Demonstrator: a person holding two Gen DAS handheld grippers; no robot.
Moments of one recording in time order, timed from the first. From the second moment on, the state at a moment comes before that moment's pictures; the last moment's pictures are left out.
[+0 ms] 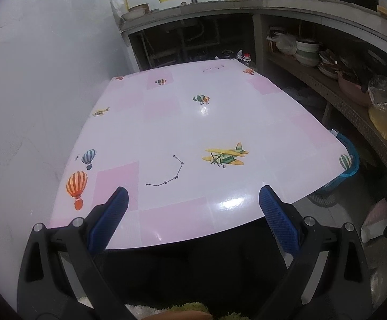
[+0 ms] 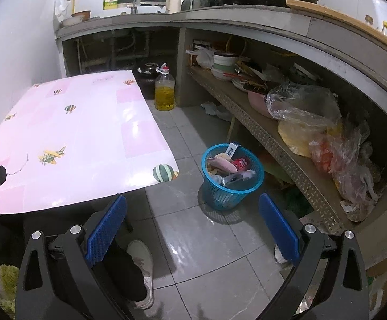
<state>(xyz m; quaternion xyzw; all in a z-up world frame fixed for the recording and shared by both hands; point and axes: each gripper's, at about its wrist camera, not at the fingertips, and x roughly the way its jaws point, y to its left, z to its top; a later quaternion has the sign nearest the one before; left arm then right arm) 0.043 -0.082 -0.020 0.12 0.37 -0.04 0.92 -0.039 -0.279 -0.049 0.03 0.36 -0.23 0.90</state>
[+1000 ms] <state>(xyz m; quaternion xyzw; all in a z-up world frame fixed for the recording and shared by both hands) 0.043 -0.090 -0.018 0.11 0.37 -0.06 0.92 -0.039 -0.276 -0.039 0.02 0.35 -0.24 0.90</state>
